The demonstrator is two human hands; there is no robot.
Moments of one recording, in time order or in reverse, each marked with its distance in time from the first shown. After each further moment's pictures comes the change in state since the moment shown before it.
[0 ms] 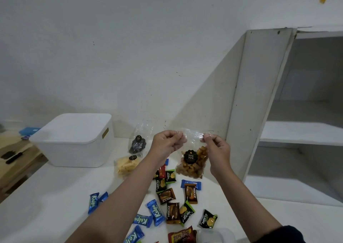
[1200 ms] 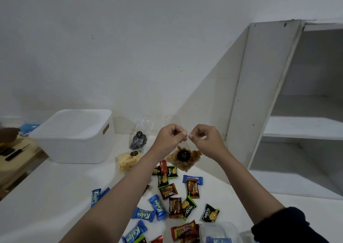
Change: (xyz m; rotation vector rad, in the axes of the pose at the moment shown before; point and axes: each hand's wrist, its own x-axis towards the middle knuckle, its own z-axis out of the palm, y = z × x) left_hand 0.004 -0.001 -0.006 0.430 -0.070 0.187; right_hand 0.010 -0.014 0.014 -0.674 -0.408 -0.372
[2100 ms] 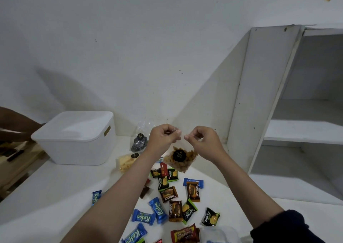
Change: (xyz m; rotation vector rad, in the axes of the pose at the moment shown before) left_hand -0.001 0.004 -0.015 -0.019 0.148 0.001; right_hand 0.002 -0.009 0.004 0.010 0.004 0.019
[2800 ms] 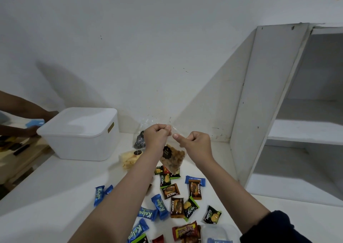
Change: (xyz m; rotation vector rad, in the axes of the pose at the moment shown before) left_hand 0.002 -0.003 -0.003 -0.122 0.414 -0.243; right_hand -0.013 -0.012 0.041 0.339 0.124 0.195
